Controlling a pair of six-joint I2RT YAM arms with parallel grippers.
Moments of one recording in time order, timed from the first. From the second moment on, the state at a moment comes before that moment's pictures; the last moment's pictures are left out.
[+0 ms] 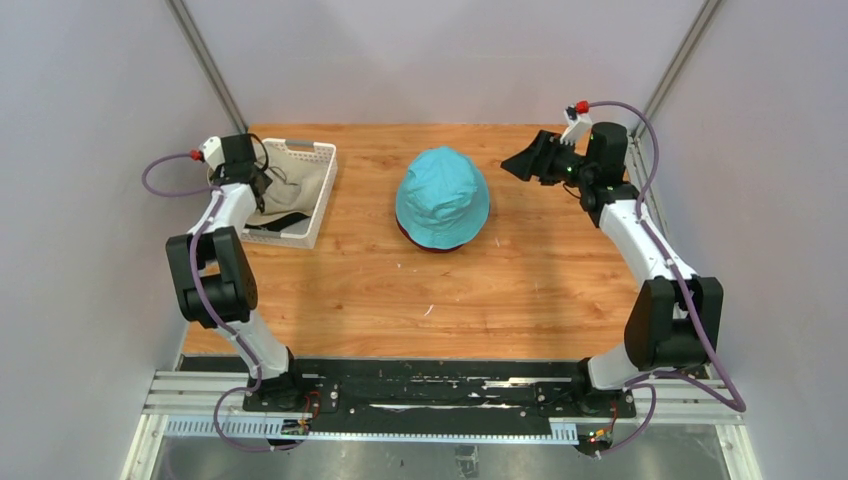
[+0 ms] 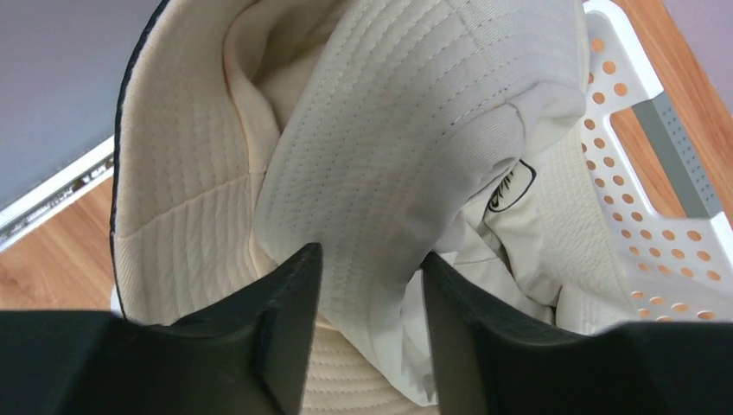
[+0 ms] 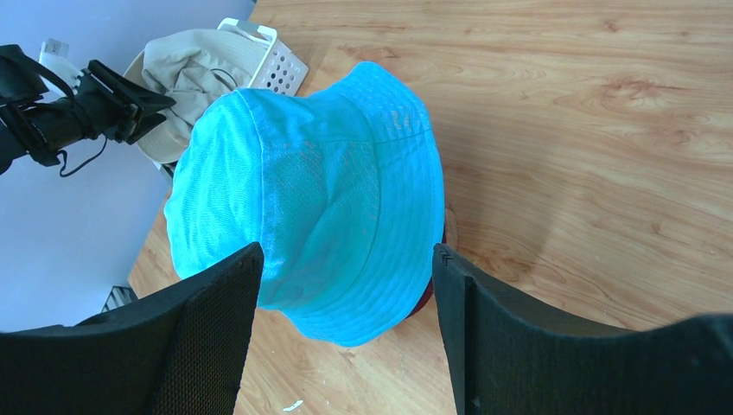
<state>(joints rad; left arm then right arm) 0.23 1.74 1.26 -0.21 -0.39 -0.59 0.07 1.49 1.17 -0.01 -0.68 0.41</state>
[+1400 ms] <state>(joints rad) 0.07 1.12 1.15 0.19 0.32 -0.65 0.20 1.43 1.17 0.03 -0.68 0.40</state>
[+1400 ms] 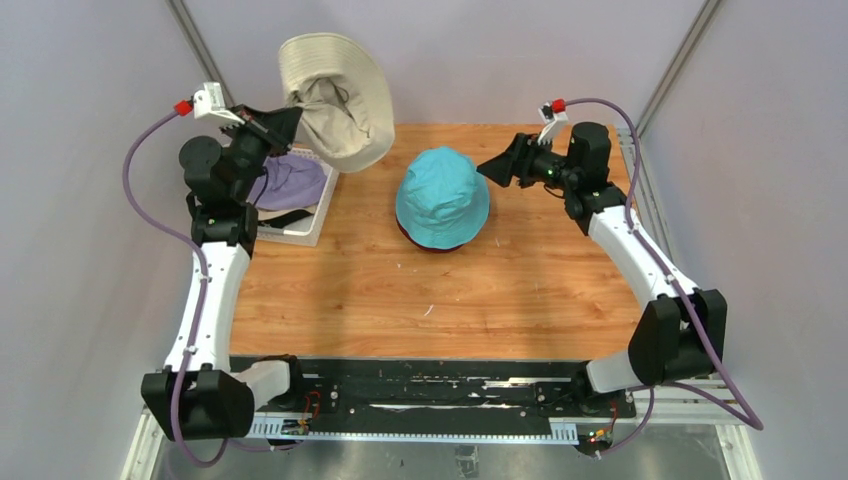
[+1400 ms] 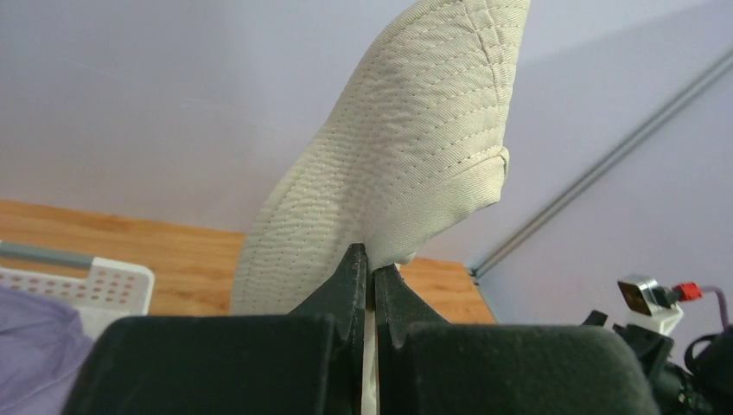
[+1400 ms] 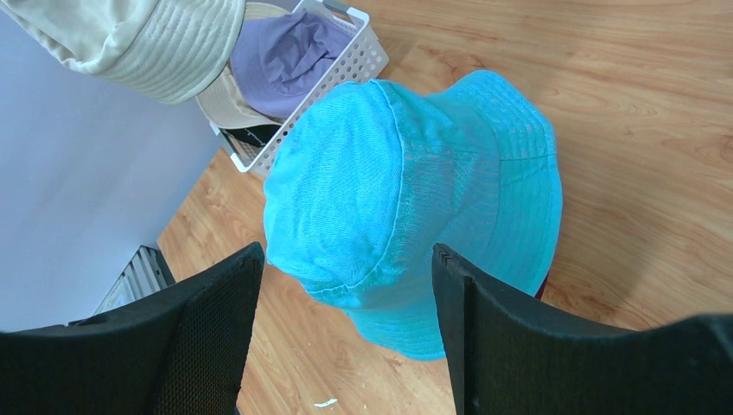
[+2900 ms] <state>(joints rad) -0.10 1.43 1.01 1.03 0.57 -0.43 0.20 1.39 1.22 0.20 -0.80 0.53</state>
